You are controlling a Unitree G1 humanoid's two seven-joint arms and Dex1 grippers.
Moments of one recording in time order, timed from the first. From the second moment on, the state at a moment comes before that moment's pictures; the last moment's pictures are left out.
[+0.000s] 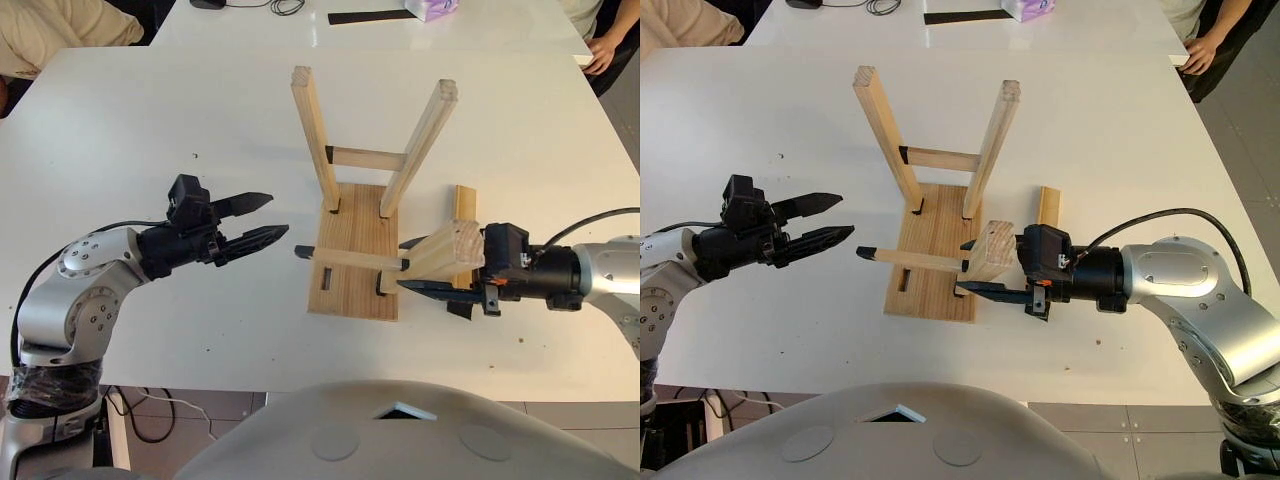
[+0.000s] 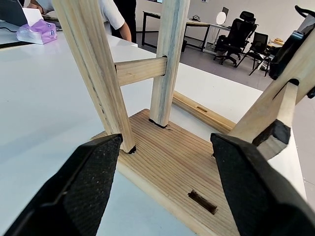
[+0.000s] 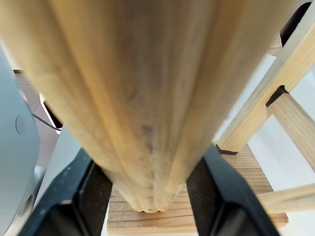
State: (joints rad) left arm 0.10 0.74 0.21 -0.40 -0.79 0.55 -1.00; right arm 0.11 -0.91 -0.05 -0.80 0.70 0.51 0.97
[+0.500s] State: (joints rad) left arm 0.13 0.73 0.21 -0.43 -0.80 0.56 -0.98; right arm 0.13 -0.96 -0.03 -0.70 0.66 0.45 1.08
